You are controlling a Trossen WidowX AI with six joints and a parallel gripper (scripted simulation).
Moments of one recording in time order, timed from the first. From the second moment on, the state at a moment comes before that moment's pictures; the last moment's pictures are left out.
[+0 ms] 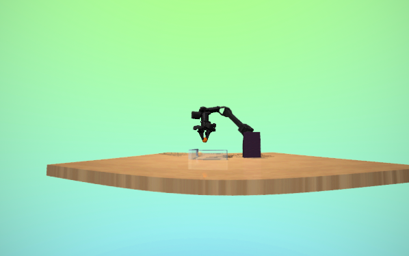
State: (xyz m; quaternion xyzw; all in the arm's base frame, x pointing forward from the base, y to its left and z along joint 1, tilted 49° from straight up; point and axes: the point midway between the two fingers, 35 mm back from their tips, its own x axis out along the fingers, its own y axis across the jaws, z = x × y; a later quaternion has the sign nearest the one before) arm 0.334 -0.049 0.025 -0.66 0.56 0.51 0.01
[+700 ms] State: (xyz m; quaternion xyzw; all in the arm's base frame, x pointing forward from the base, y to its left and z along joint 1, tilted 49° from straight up) arm 0.355 -0.103 0.054 -0.64 0.41 0.63 -0.17
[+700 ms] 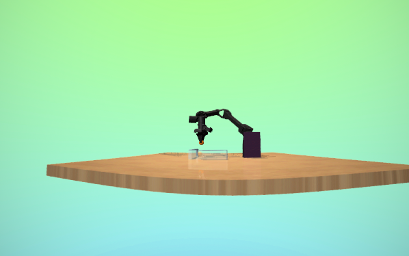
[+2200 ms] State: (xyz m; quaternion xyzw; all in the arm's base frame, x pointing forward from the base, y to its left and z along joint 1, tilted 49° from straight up) arm 0.351 -0.188 0.013 -0.61 0.36 0.67 -0.23
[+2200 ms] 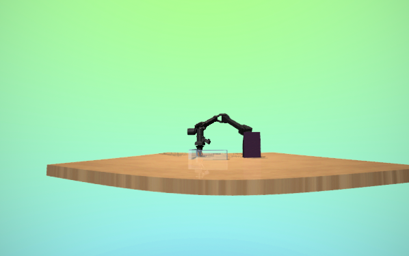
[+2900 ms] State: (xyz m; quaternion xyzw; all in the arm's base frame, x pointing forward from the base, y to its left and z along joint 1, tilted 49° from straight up) arm 0.349 -0.184 0.017 -0.60 0.36 0.68 -0.23
